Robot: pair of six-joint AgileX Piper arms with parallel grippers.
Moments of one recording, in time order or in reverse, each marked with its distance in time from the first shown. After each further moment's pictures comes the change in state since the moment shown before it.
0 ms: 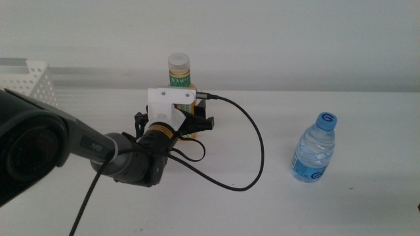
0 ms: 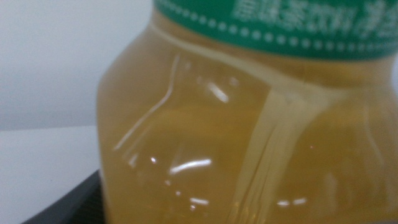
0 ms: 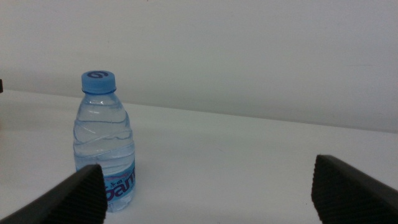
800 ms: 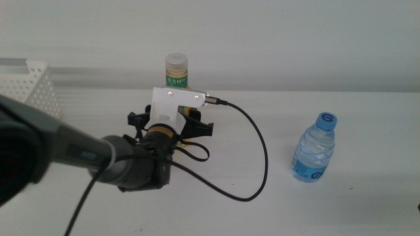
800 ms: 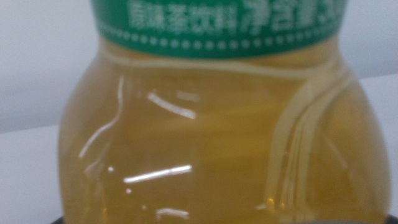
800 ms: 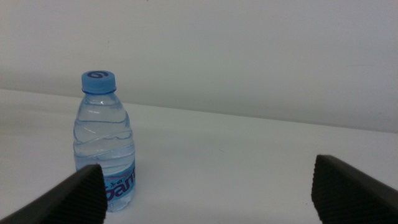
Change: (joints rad) left arm -0.080 -0.110 0.054 -0.293 0.078 0.340; right arm 0.000 0.000 0.000 0.000 0.000 0.000
